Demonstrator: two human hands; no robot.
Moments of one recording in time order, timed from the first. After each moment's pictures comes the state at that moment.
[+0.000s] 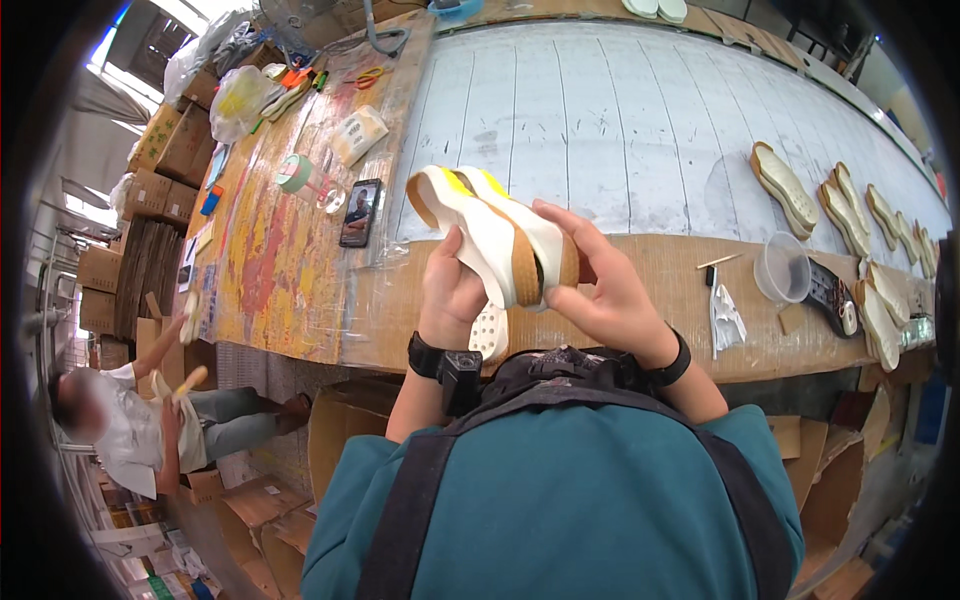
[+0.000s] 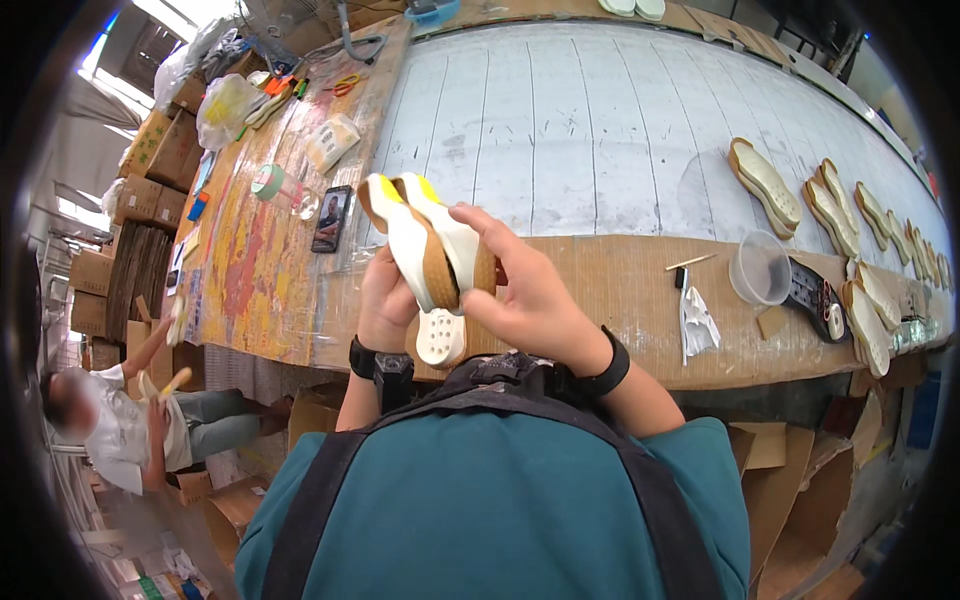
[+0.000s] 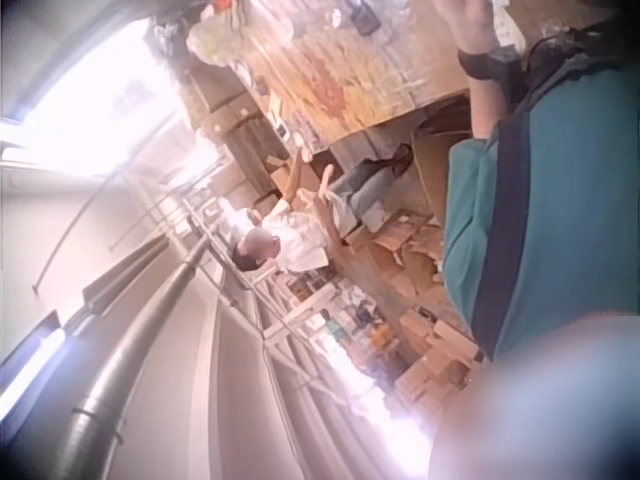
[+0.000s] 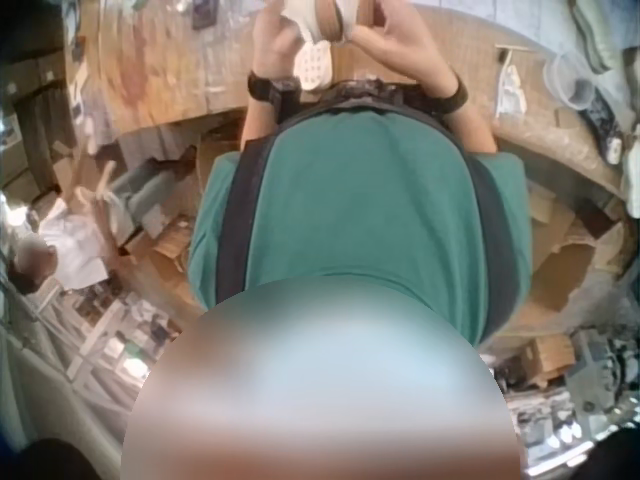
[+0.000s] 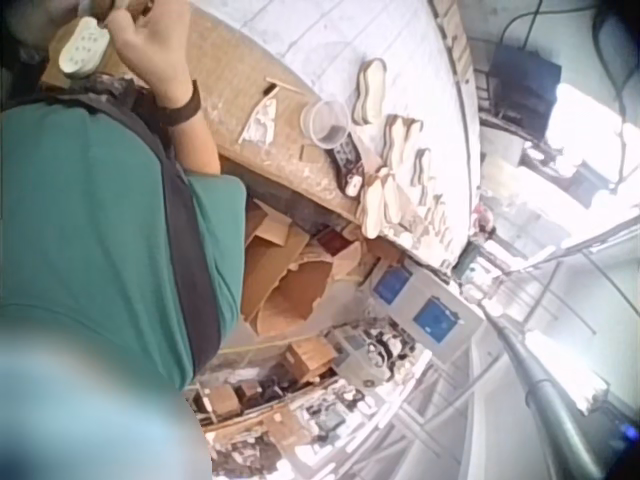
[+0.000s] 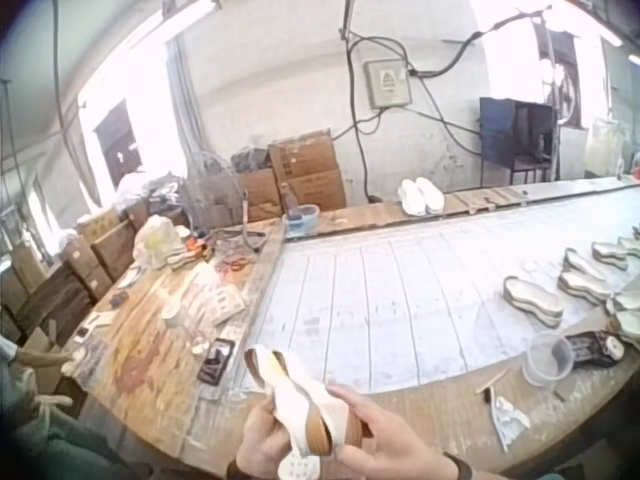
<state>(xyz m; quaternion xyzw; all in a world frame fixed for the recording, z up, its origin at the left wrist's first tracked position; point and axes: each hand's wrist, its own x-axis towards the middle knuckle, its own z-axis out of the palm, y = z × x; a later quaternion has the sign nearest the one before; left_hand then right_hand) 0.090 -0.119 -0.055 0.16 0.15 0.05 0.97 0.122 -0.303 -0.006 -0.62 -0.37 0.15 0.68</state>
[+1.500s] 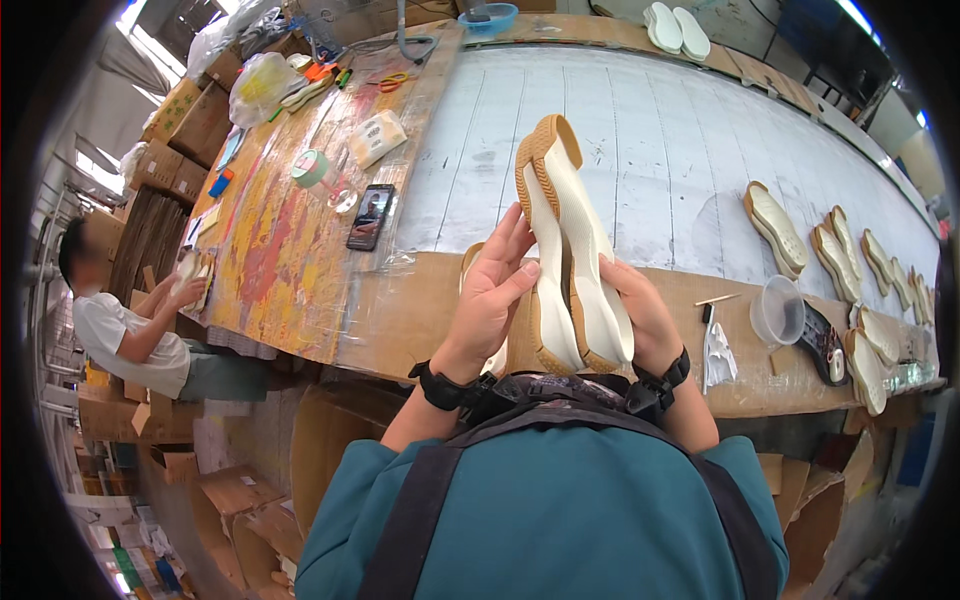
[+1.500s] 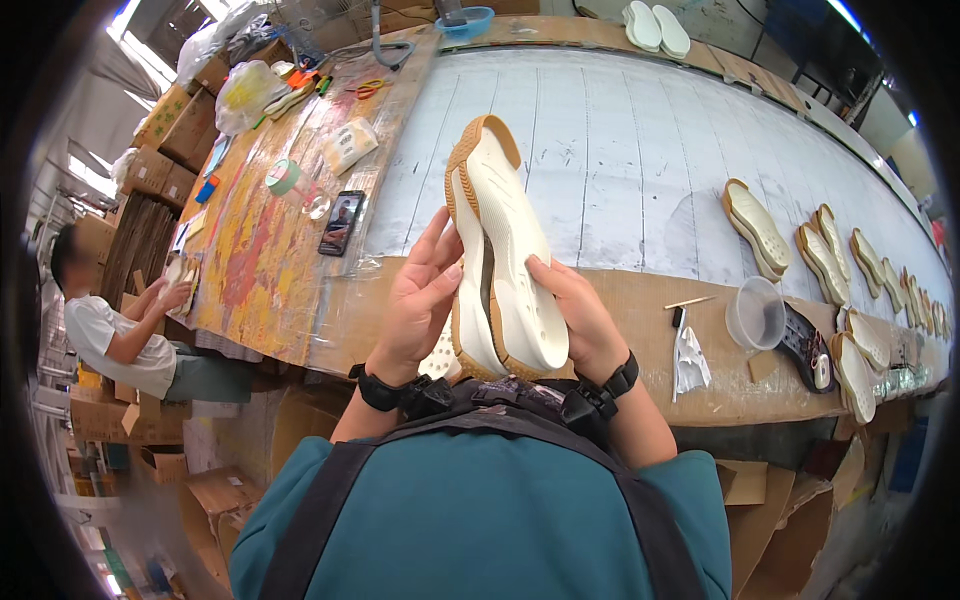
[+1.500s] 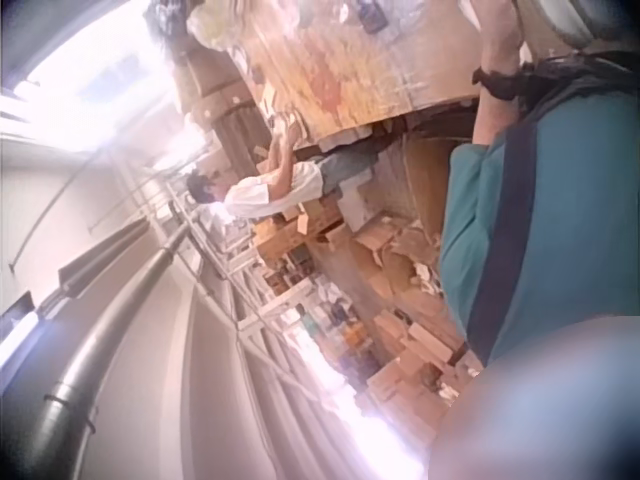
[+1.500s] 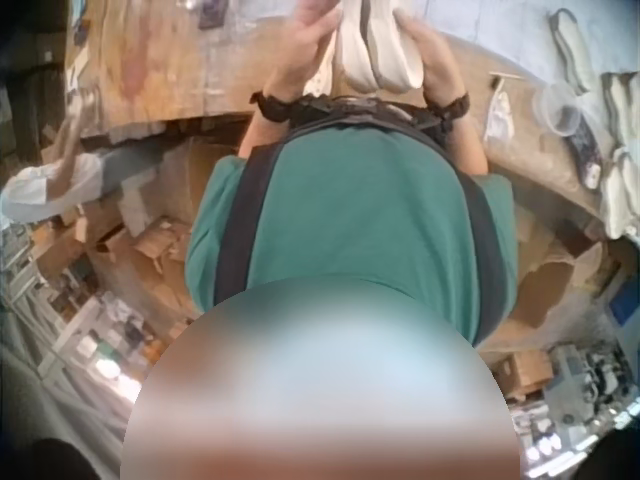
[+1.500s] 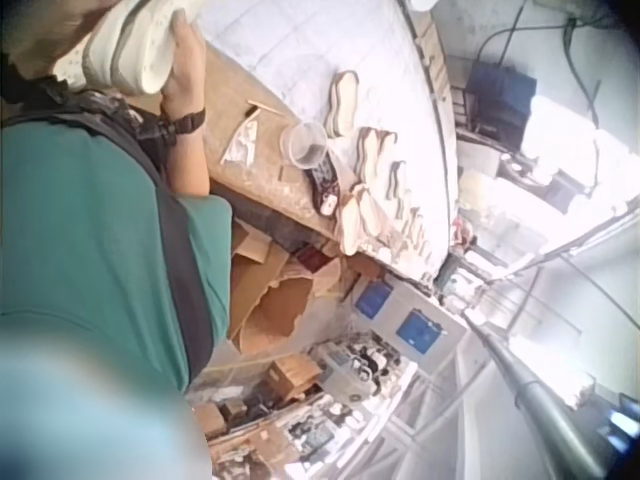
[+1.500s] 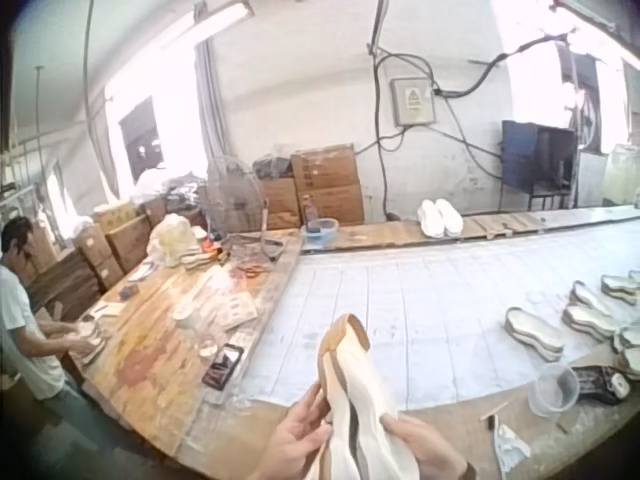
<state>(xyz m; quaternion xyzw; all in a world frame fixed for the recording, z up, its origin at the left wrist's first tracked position) 0.077 -0.160 -0.010 0.50 -0.04 0.10 0.86 0.153 -0.316 -0.033 -0.30 -0.05 0.46 0.83</state>
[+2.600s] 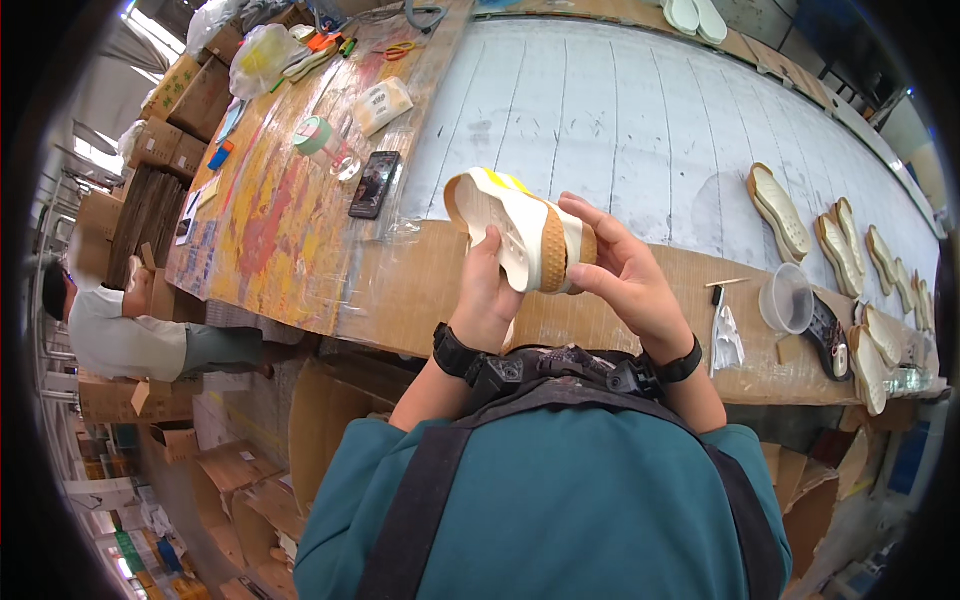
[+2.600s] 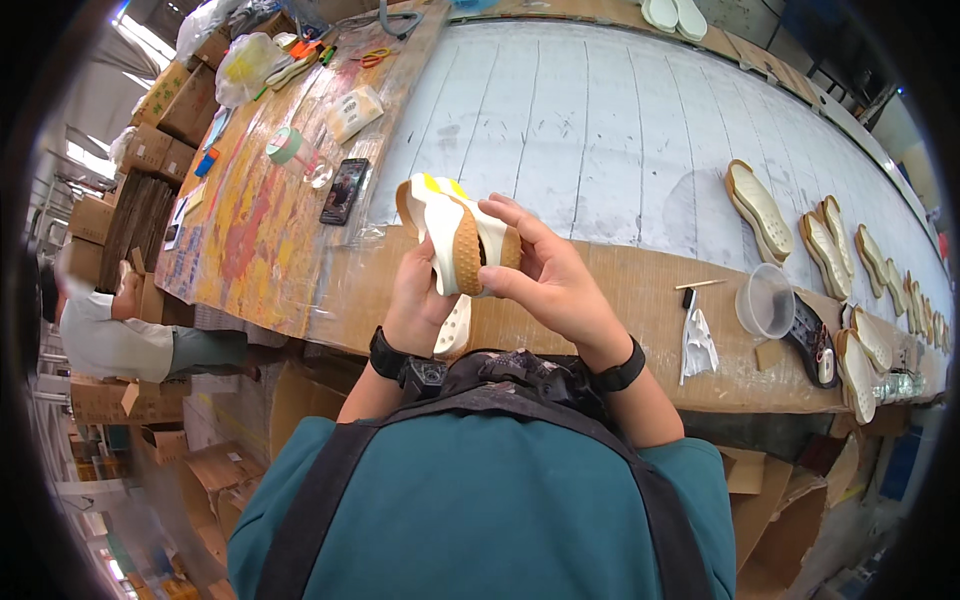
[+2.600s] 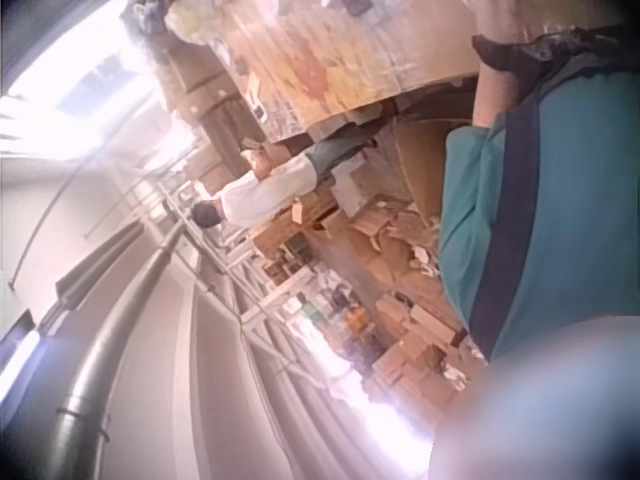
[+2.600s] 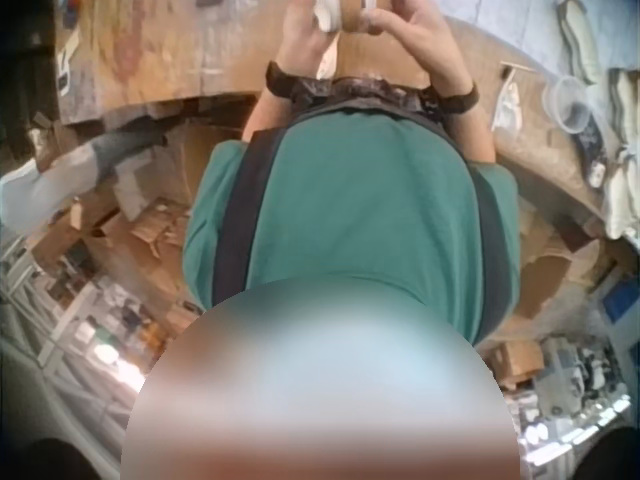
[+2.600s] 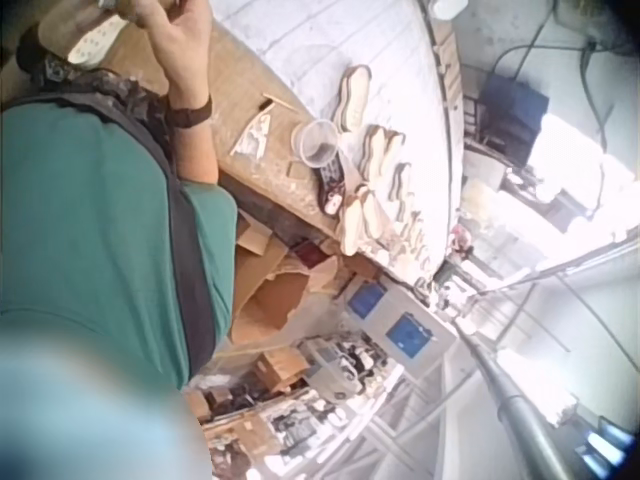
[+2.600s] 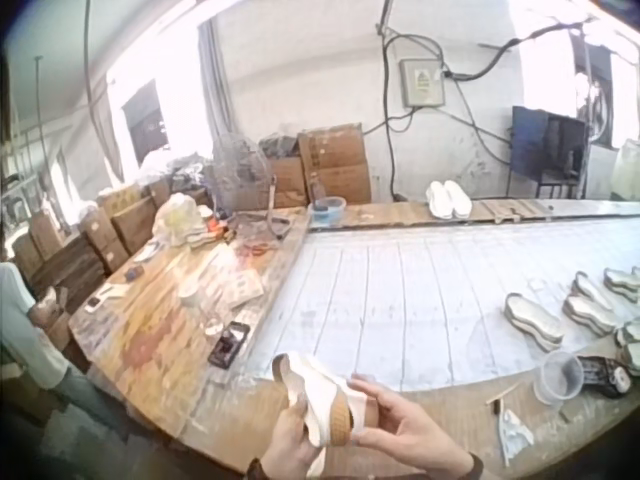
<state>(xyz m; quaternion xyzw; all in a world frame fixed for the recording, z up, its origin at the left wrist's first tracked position) 0.078 -0.153 -0.054 0.28 0.20 0.10 0.93 0.131 -0.306 -0.004 -0.50 -0.32 0.31 0.74</state>
